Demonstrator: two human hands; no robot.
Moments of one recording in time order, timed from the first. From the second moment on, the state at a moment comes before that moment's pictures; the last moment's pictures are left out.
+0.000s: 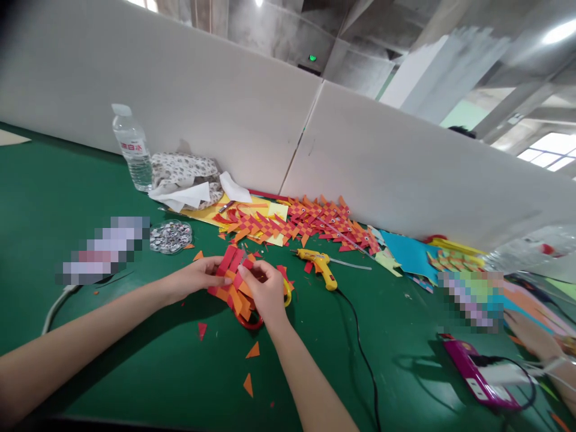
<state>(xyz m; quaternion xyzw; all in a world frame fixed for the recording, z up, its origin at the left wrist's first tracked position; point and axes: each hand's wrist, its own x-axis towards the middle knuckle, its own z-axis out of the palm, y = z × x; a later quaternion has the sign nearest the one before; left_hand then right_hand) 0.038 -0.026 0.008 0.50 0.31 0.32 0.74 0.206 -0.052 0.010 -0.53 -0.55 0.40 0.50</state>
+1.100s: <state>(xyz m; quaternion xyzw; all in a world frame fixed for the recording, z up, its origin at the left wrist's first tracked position) 0.033 -0.032 0.015 0.67 0.26 0.39 0.58 0.202 -0.051 0.017 -0.47 -0.28 0.59 0.59</state>
